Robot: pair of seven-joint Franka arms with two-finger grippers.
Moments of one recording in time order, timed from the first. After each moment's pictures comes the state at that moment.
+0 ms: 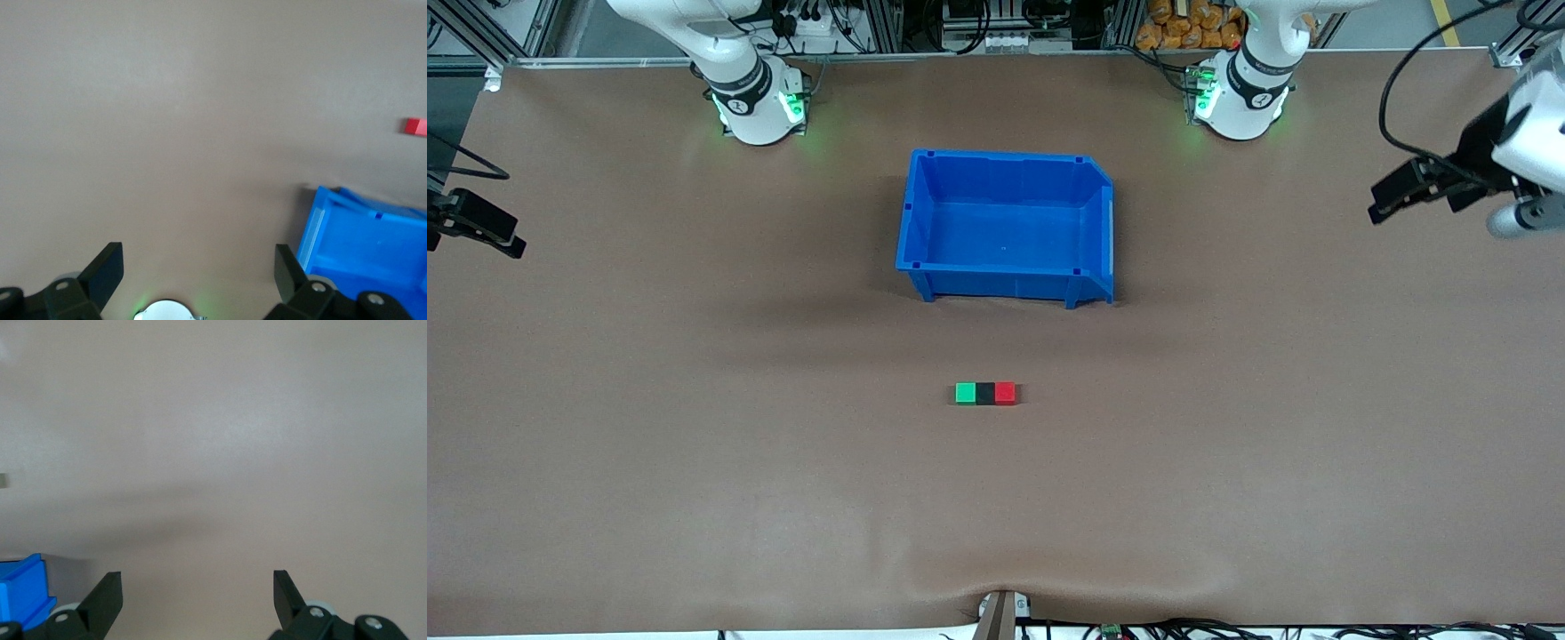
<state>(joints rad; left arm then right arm) 0.01 -0.08 -0.14 -1.59 0.02 1.49 -0.26 0.05 0.06 -0.10 -1.41 -0.04 1.49 0.03</state>
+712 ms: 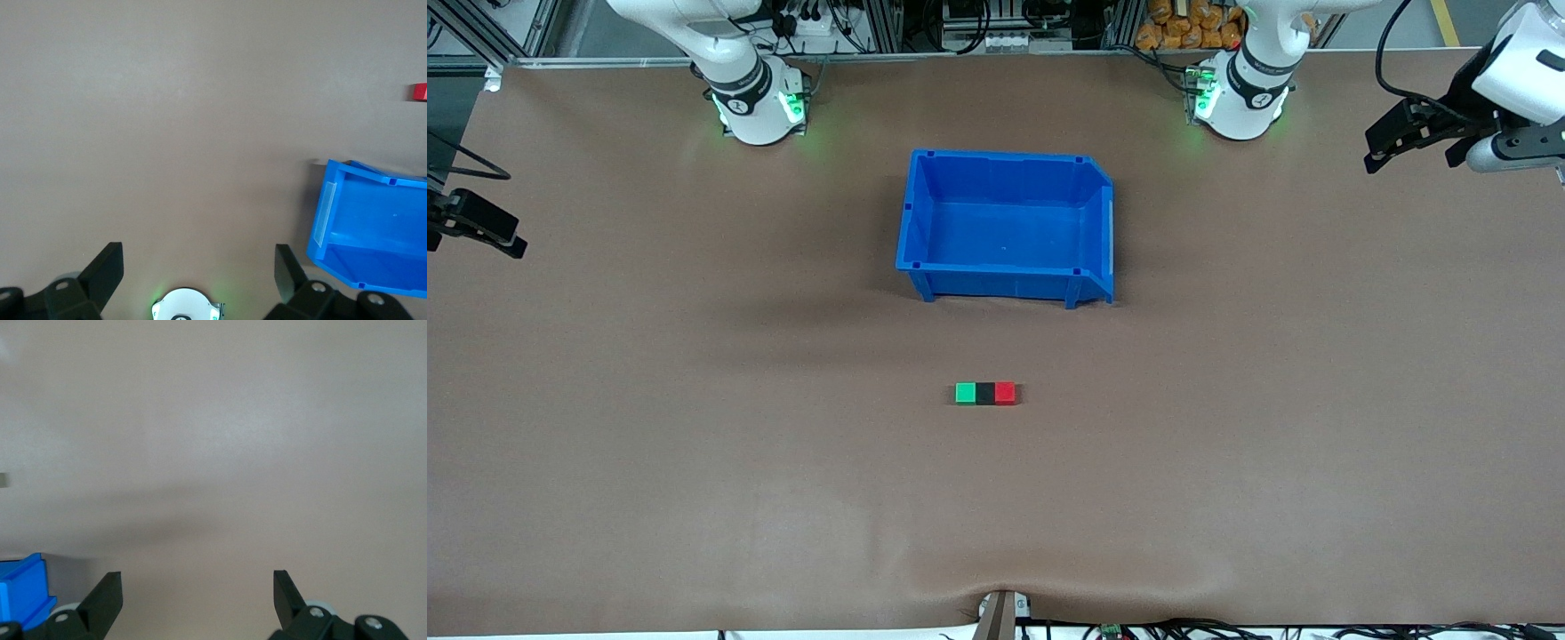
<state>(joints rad) -0.03 -0.19 -0.10 -1.69 0.02 1.49 -0.19 0.05 0.06 -0.10 -1.41 -0.04 1.49 0.03</state>
